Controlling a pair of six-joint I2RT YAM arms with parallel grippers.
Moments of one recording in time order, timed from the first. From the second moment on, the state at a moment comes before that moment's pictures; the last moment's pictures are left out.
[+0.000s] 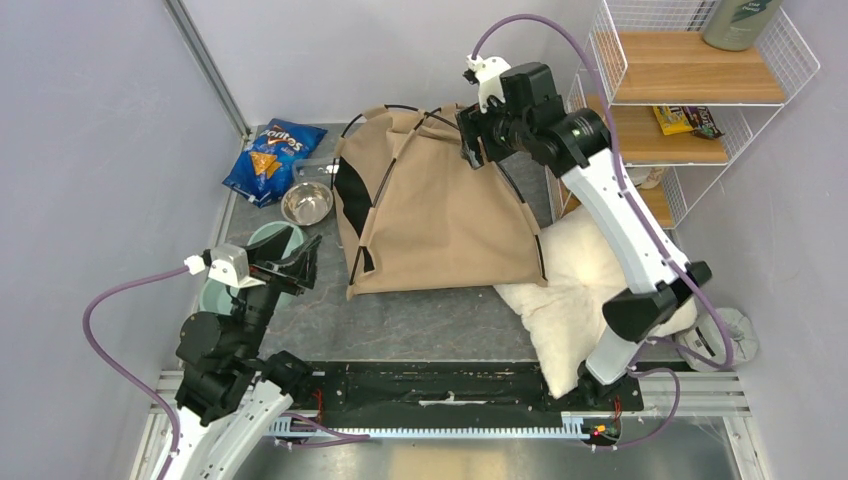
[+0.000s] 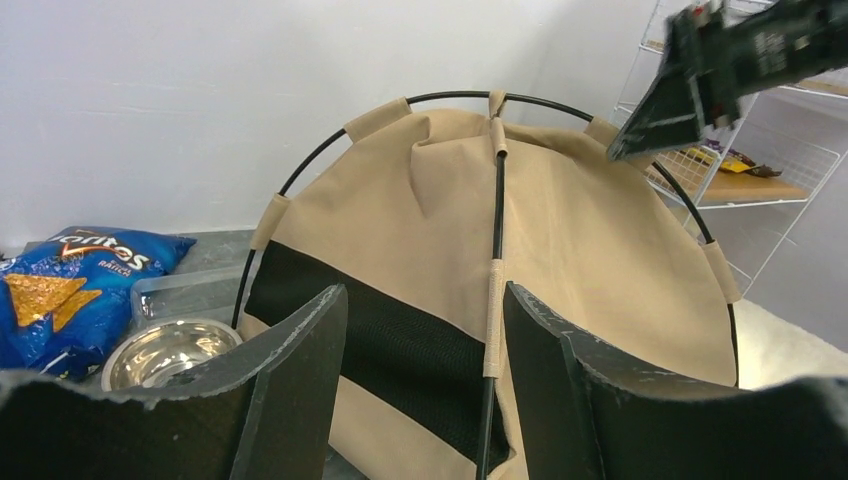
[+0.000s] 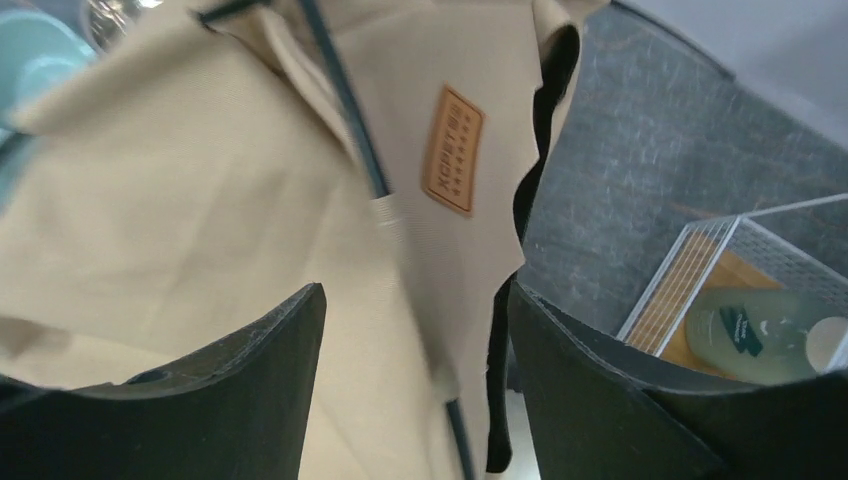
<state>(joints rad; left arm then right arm) -0.50 0.17 0.65 -0.18 -0.16 -0.15 0.58 1.68 2.12 -0.97 0.02 -0.01</state>
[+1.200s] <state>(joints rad) -0.50 0.35 1.01 -0.32 -0.07 -0.15 0.82 1.47 1.73 -0.39 0.23 0.22</state>
